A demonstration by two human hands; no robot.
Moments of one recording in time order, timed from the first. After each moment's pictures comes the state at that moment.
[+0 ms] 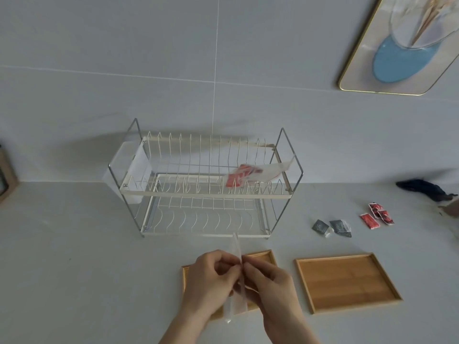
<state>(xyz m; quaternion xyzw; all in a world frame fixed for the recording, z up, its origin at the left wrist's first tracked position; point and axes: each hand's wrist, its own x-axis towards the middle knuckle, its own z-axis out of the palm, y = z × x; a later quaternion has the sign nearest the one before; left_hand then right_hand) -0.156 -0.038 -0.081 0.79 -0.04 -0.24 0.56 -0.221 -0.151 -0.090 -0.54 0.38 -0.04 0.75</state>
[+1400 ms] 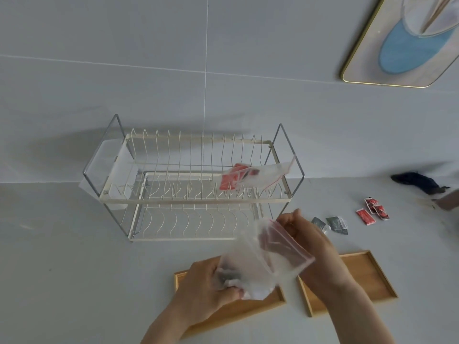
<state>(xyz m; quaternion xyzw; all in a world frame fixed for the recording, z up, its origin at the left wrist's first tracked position) -0.114 -0.033 -0.121 0.79 -0.25 -0.26 0.49 -0.188 -0.242 -0.035 -0.52 0.20 -0.06 0.83</state>
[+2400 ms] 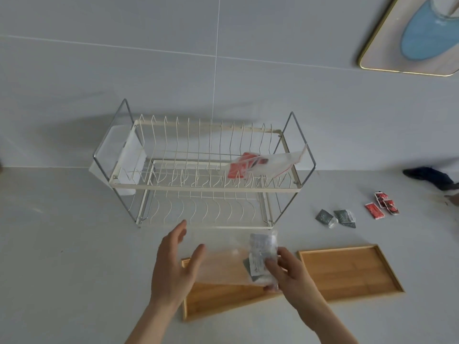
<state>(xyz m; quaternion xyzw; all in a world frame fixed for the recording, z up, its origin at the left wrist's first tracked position) -0.105 0.006 -0.160 0.85 -0.07 -0.10 0.51 -0.223 -0.221 -0.140 -0.69 0.31 0.03 0.65</state>
